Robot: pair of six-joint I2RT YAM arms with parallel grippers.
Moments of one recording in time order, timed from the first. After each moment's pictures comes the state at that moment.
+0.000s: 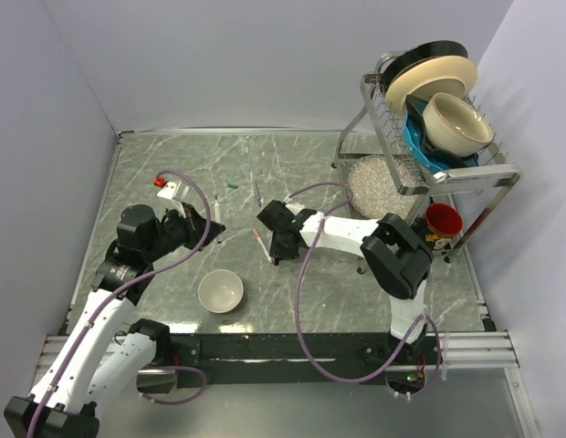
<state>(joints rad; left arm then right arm) -0.28 0.72 0.71 -0.28 0.47 -0.38 0.86 1.90 1.25 -0.52 0.20 0.97</state>
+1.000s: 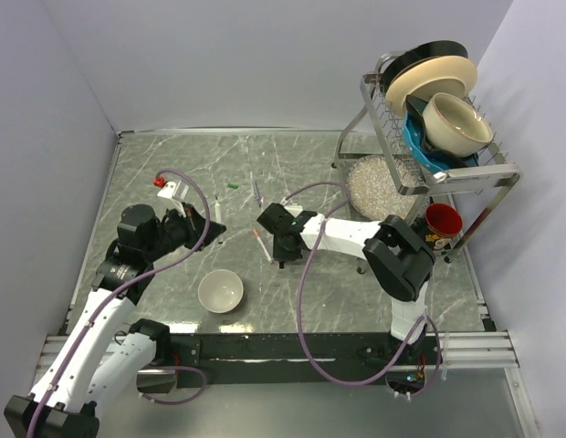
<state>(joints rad) -0.28 0.72 0.71 -0.28 0.48 -0.41 0.87 1.89 1.24 -0.55 0.22 0.87</state>
